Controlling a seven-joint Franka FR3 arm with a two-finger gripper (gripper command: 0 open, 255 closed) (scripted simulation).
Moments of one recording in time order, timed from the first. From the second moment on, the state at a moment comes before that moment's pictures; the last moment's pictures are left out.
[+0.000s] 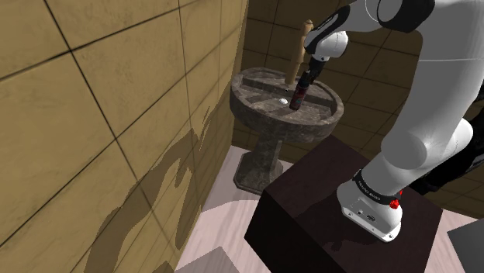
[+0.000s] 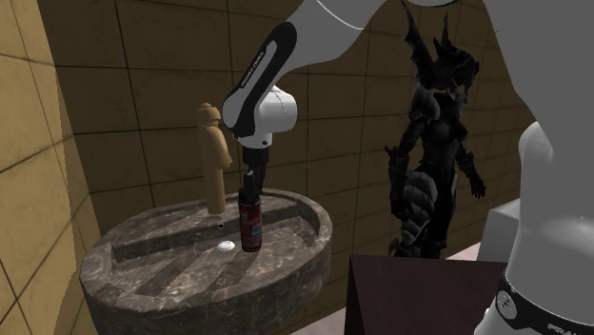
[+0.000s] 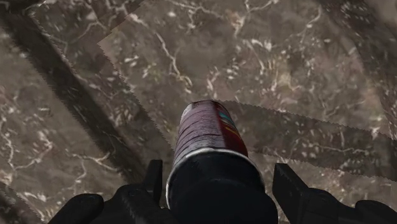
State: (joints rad) arm -0.30 0.46 -0.33 -1.94 0.25 2.44 -0.74
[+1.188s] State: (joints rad) arm -0.28 0.39 -0.35 -1.92 0.21 2.35 -0.71
